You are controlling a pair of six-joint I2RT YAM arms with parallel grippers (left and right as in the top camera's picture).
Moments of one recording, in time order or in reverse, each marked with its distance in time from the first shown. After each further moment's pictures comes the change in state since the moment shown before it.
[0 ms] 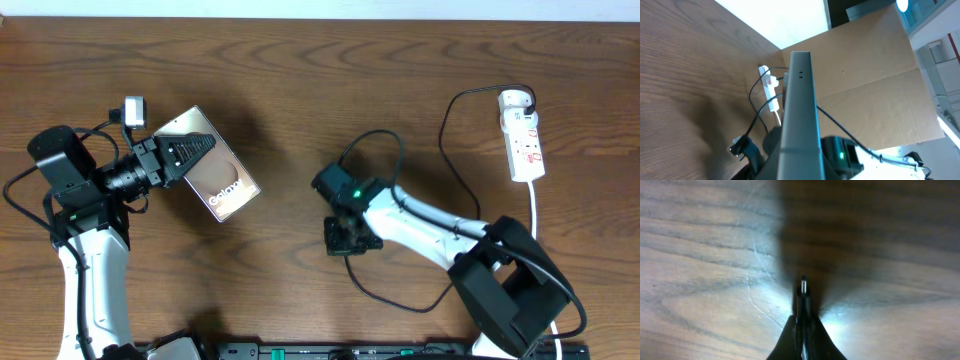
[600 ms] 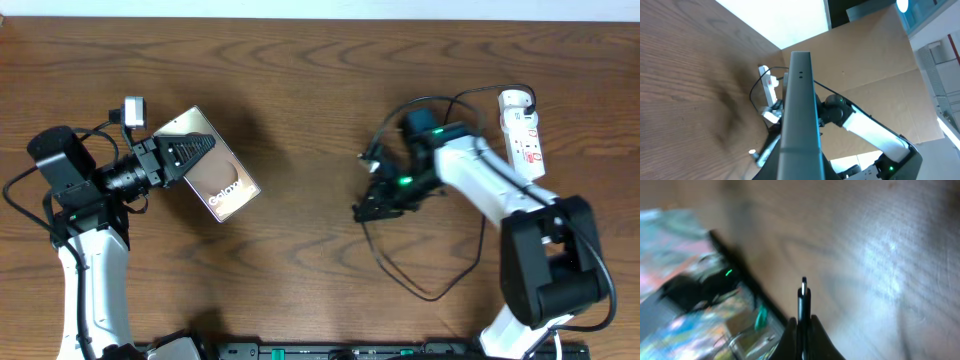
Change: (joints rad) left arm 0.000 0.000 0.000 -0.003 0.000 0.000; right arm -0.467 0.002 0.104 -0.278 -0.681 -0.790
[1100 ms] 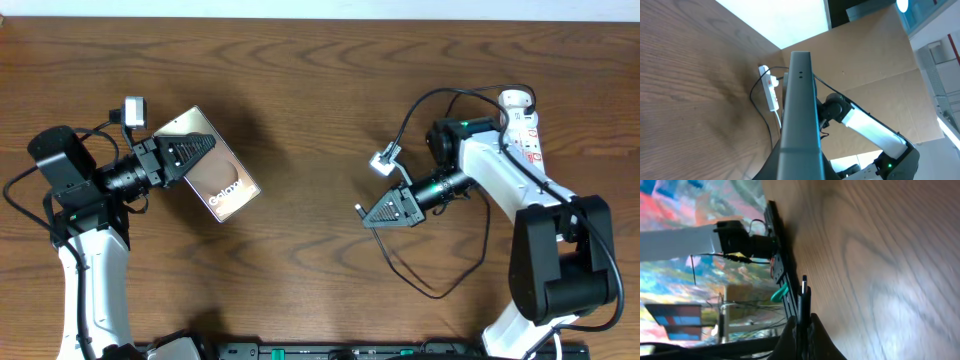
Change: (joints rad) left arm 0.000 0.000 0.000 0.000 0.000 0.000; right arm -0.074 0.000 0.000 -0.242 -0.251 -0.691
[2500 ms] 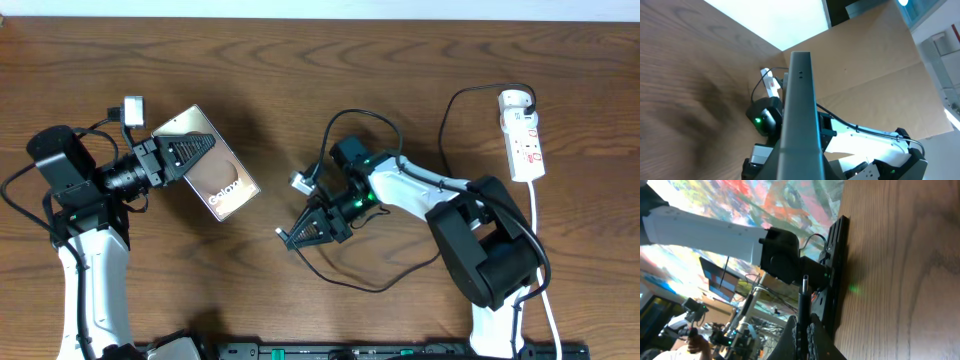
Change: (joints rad) left arm 0.000 0.000 0.000 0.019 0.000 0.046; right arm 0.389 0.200 0.000 0.636 -0.407 0.278
